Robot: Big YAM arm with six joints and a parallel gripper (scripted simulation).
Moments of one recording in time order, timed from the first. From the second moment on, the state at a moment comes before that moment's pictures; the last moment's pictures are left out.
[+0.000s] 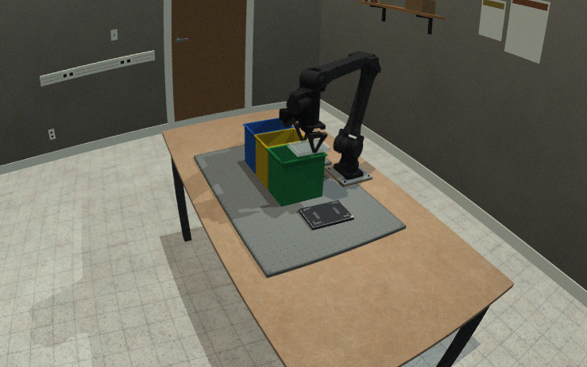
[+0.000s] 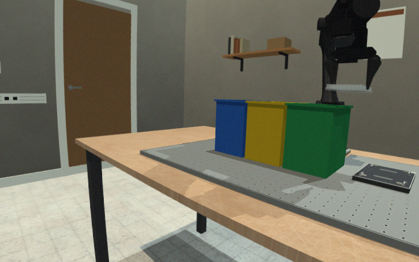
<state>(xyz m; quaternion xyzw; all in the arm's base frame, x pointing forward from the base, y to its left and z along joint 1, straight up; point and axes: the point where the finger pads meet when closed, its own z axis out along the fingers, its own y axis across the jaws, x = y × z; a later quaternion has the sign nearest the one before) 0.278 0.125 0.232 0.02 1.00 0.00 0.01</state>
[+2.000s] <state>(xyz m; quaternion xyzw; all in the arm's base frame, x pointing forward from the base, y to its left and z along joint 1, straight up) 0.288 0.056 0.232 0.01 1.00 0.00 0.00</state>
